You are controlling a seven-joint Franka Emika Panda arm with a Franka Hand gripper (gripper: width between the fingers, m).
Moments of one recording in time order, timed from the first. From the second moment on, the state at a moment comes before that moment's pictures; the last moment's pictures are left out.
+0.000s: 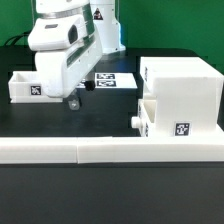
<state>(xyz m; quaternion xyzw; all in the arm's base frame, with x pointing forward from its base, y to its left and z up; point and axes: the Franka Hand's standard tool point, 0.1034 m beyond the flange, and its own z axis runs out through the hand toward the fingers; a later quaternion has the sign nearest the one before) 0.481 -0.062 0.022 -0.85 -0.52 -0.03 0.08</state>
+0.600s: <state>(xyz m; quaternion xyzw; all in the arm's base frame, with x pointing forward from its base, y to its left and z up) 0.464 -0.072 0.044 -0.96 -0.29 -0.03 0.06</state>
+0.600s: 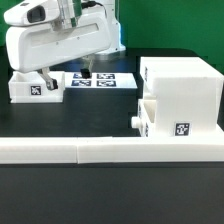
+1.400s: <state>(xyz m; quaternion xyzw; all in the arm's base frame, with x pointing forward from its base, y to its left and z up) 0.440 -0.069 0.059 -0.99 -0.09 -0.02 0.04</state>
